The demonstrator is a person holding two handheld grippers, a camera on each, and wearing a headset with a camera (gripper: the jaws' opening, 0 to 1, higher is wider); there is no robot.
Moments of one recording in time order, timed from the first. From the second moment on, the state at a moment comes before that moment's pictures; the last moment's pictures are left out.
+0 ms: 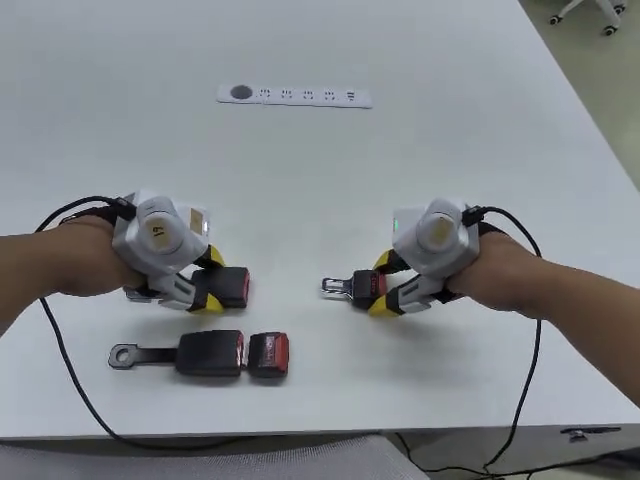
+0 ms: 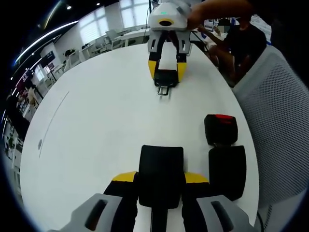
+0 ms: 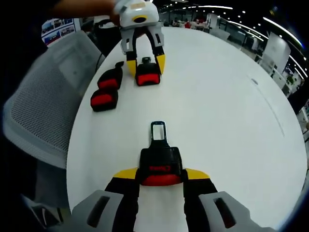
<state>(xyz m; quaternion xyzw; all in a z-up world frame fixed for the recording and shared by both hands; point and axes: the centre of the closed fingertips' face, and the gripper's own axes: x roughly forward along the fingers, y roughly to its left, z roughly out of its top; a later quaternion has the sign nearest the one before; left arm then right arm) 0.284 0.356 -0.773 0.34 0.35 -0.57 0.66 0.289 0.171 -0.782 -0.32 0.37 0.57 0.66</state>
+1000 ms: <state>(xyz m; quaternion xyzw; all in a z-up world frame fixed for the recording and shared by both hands) 0.285 0.357 -0.778 0.34 0.36 -0.56 0.66 0.276 0.242 -0.782 -0.33 0.35 0.57 0.66</state>
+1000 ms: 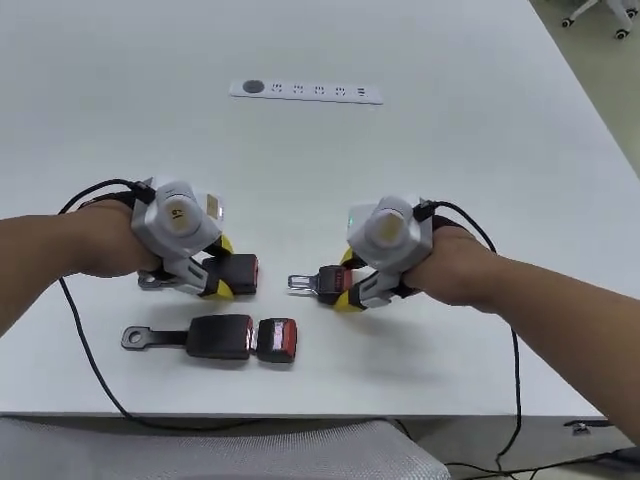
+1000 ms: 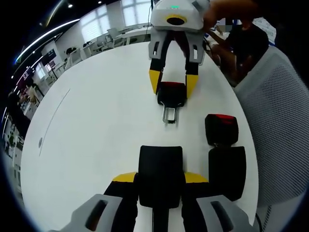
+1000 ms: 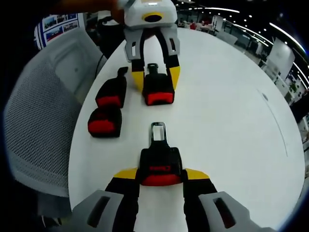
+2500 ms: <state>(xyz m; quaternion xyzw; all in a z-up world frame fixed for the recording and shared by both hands) 0.285 0.355 -0.780 0.34 0.36 -0.58 0.65 0.284 0.294 -0.780 -0.34 0.34 0.58 0.66</state>
